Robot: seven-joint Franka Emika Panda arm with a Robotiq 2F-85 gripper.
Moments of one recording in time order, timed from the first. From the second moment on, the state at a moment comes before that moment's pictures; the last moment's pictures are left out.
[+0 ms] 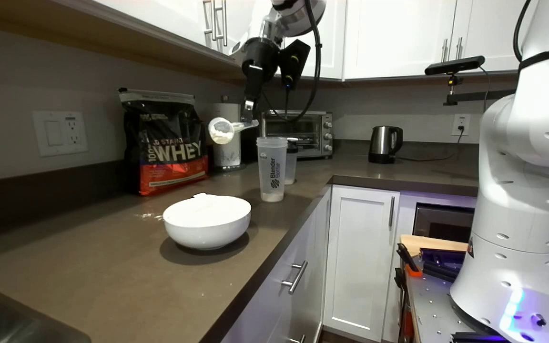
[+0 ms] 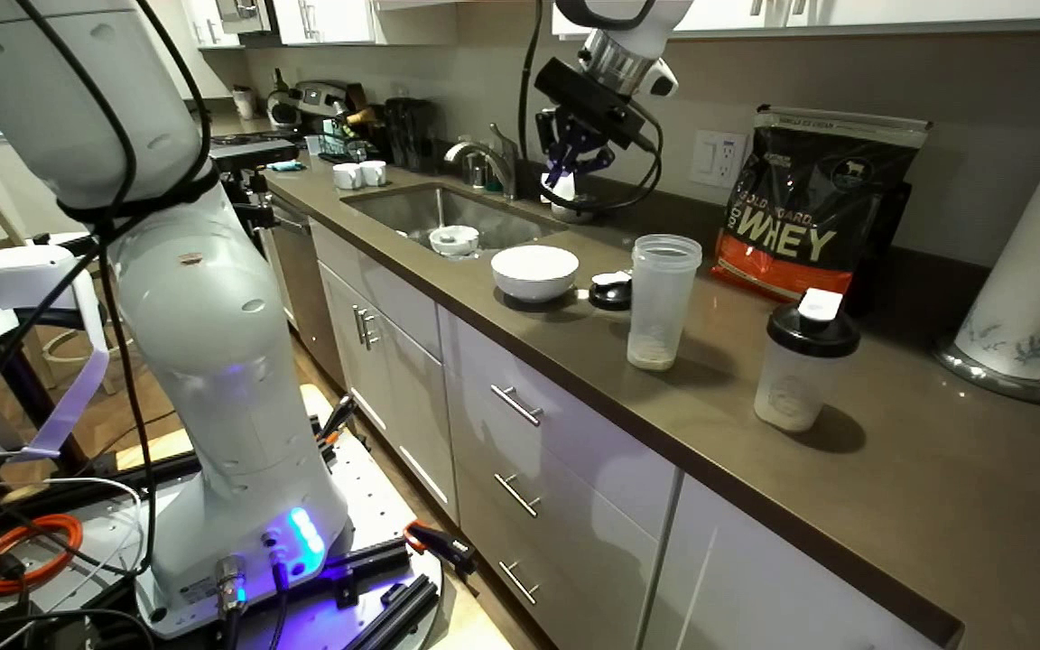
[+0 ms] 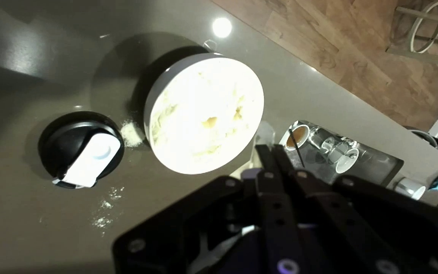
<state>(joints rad) -0.05 -0.16 -0.11 -2.11 0.54 1.78 -0.78</state>
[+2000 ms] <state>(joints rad) -0.16 -0.20 -0.28 -2.09 0.44 1.90 -0.73</state>
